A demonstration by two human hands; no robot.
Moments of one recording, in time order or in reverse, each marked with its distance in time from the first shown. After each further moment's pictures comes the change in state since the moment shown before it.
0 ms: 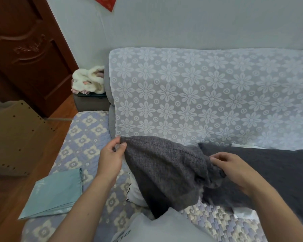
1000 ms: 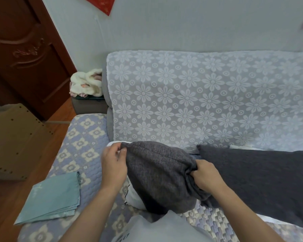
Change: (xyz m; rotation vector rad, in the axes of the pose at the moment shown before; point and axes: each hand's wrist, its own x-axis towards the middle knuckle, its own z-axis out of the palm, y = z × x) left_hand -0.015 -0.009 0.017 0.361 0.160 0.257; right_hand 0.031 0.010 0.064 -0.459 0.040 -0.097
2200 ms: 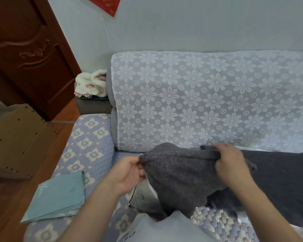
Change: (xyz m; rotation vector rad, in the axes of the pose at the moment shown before) left_hand -0.009 0.041 -0.014 -0.747 -0.713 -0.730; right_hand -0.019 0.001 -0.050 -0.121 0.367 -0.101
